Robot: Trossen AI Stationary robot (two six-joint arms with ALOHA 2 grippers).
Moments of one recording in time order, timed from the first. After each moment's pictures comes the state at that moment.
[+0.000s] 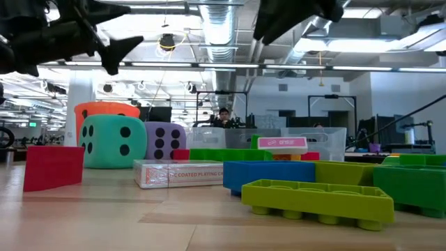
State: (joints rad) left arm 0.30 0.64 0.01 1.03 0.14 -0.42; right arm 0.43 1.85 1.62 -0.98 0.63 1.12
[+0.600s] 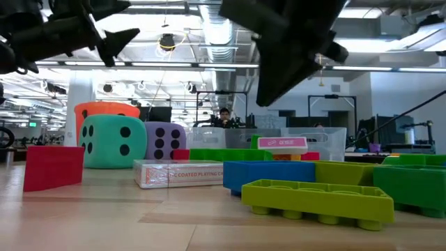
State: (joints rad) left arm 0.30 0.64 0.01 1.08 0.04 -0.32; right arm 0.48 2.07 1.63 -1.00 0.70 1.13
